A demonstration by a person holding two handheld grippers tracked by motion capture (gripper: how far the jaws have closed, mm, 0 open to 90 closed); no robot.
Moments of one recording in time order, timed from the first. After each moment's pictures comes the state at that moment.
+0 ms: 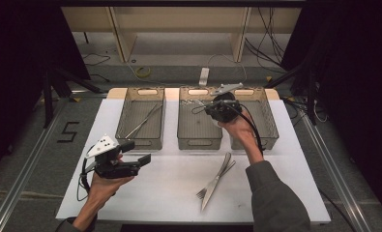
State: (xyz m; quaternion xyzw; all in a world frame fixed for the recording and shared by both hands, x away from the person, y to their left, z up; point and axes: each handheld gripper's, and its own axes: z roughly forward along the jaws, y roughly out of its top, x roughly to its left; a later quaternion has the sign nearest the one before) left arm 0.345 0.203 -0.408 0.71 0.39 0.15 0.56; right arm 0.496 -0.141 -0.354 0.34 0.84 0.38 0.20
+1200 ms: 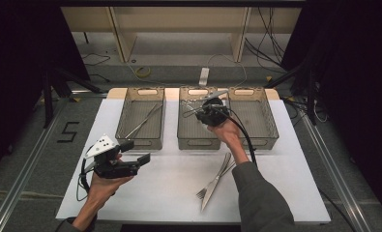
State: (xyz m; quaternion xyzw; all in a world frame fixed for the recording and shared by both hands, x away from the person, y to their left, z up) left arm 0.344 0.204 -0.407 0.71 0.39 0.15 0.56; right arm 0.514 -0.115 -0.394 0.36 0.84 0.37 0.17
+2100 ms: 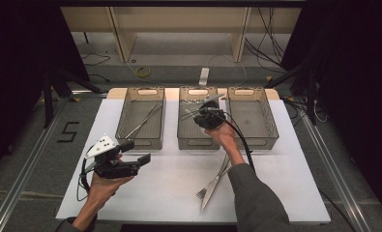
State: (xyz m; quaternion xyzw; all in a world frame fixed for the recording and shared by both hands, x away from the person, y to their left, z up) left arm 0.344 0.203 -0.407 0.71 0.39 0.15 0.56; right arm 0.517 -0.107 -0.412 0.38 0.84 0.36 0.16
